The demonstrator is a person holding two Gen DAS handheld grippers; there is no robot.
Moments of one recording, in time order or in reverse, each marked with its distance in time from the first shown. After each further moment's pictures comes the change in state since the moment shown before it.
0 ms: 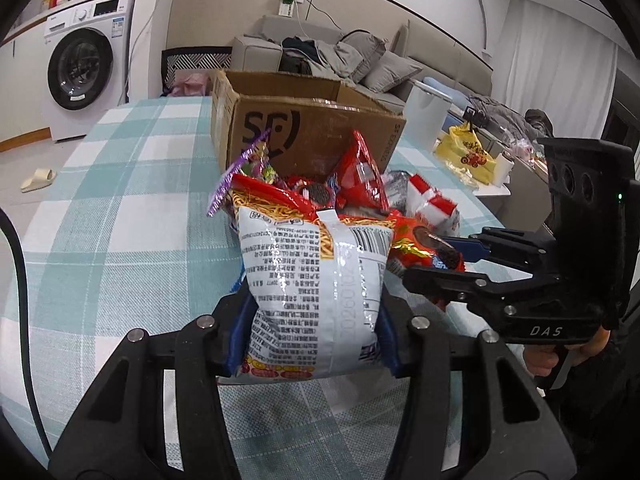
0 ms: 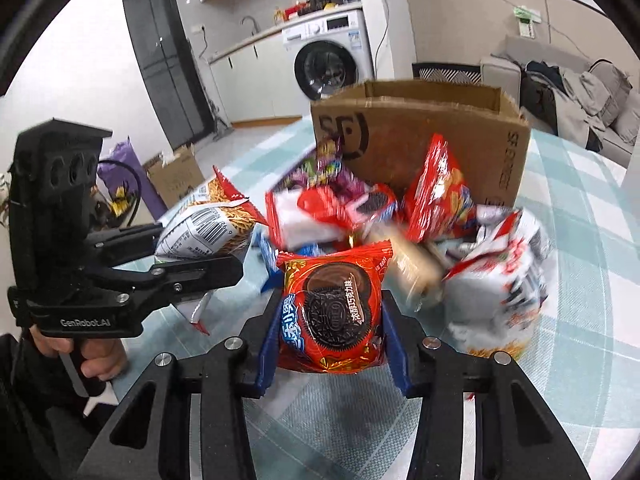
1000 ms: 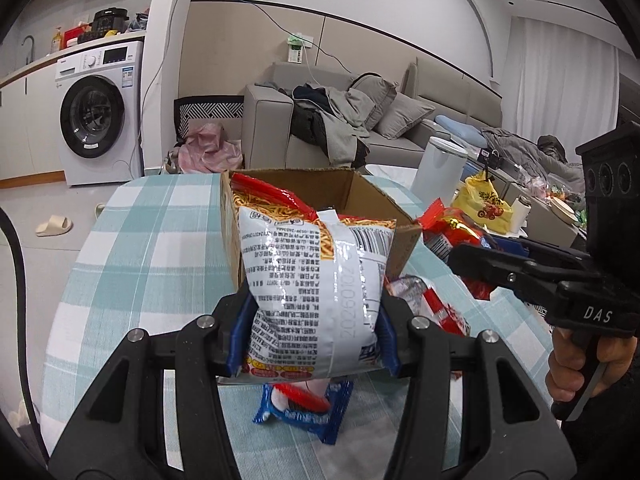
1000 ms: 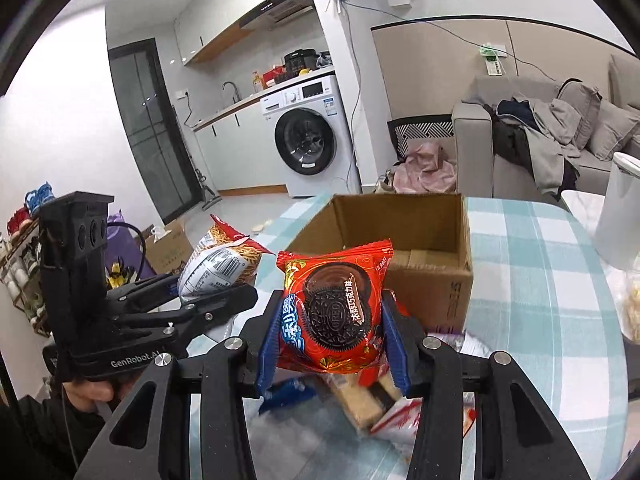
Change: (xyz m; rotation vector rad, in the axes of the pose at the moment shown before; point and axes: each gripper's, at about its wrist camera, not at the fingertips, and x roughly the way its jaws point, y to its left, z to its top) left arm -0.005 -0.013 0.107 0.027 -0.152 0.074; right arm -0.058 -0.016 0.091 0.076 -0.216 -0.038
